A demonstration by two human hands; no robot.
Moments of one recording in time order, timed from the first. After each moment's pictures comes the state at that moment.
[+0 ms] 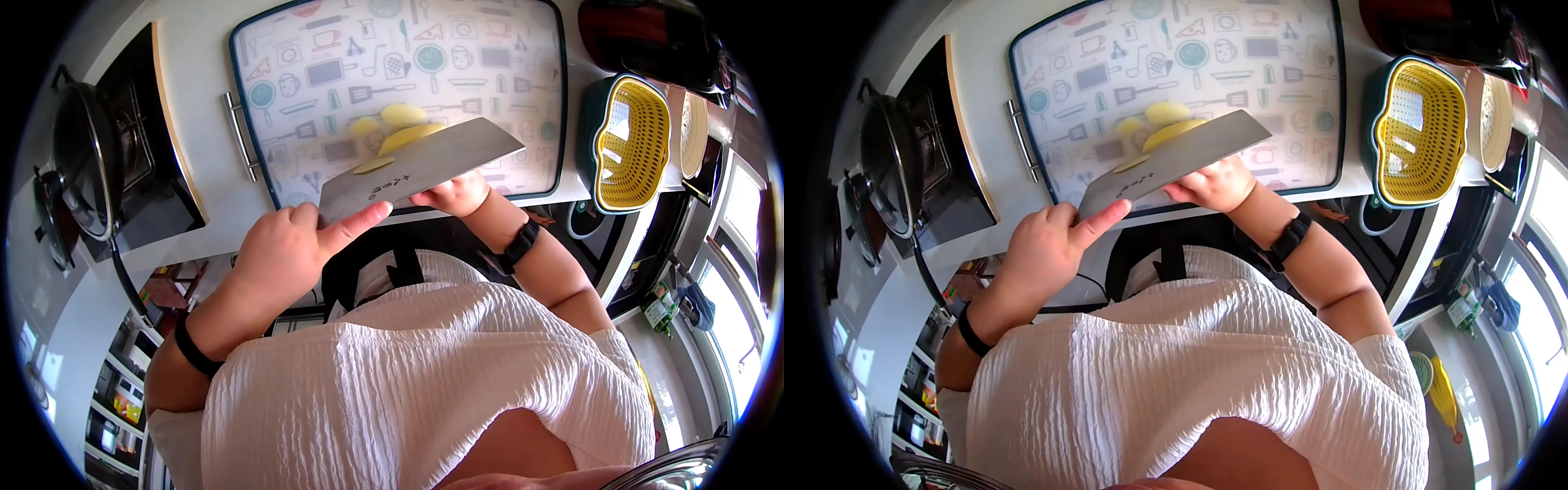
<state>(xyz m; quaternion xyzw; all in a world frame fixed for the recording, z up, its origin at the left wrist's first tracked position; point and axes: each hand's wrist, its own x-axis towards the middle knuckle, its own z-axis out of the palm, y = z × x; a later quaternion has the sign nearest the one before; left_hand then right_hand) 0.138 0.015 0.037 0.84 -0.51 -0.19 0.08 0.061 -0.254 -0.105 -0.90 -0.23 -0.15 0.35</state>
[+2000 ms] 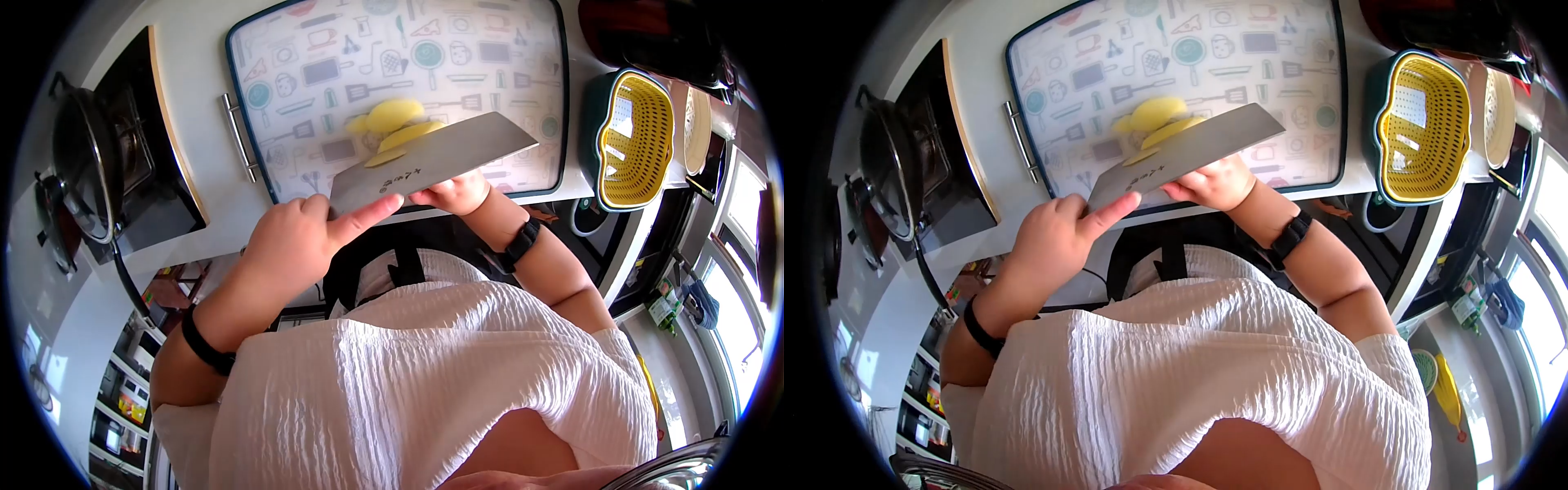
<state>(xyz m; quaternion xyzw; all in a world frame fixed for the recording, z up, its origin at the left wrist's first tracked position) 0.141 0.002 0.028 0.83 -0.50 -0.22 0.12 0.061 -0.255 -0.110 -0.88 -0.24 -0.16 0.38</state>
